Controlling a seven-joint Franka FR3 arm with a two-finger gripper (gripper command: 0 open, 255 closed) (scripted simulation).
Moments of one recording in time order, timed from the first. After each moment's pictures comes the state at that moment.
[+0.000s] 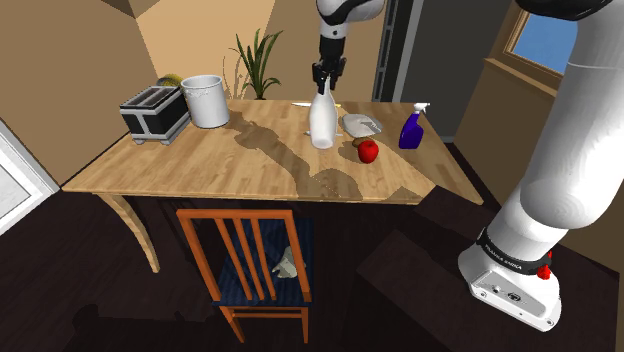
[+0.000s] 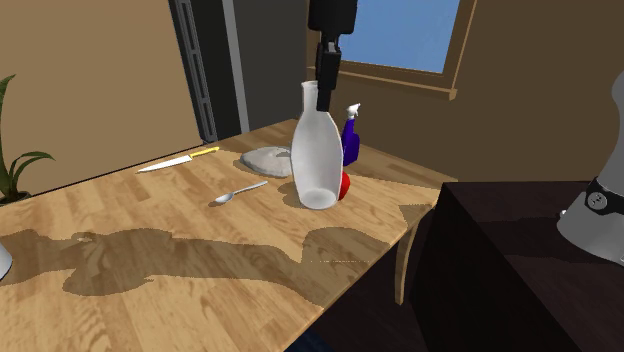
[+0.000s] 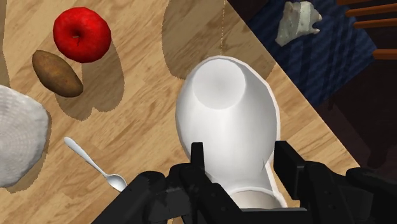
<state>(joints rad) -0.03 0.21 -0.05 -1.71 0.03 2.02 -0.11</state>
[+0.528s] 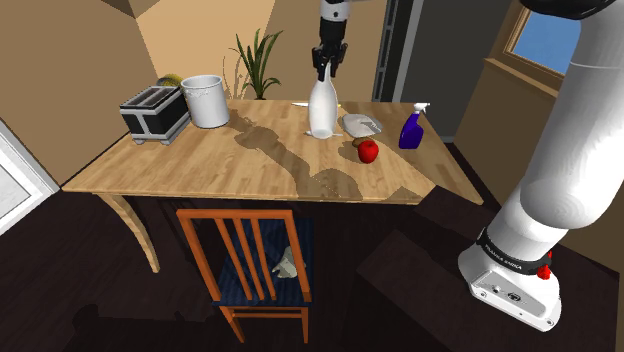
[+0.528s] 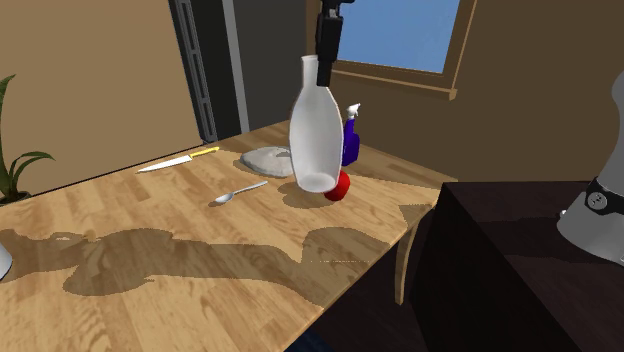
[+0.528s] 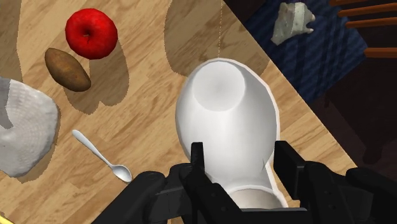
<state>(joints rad) -0.03 0.20 -0.05 -1.62 0.03 1.92 -0.11</state>
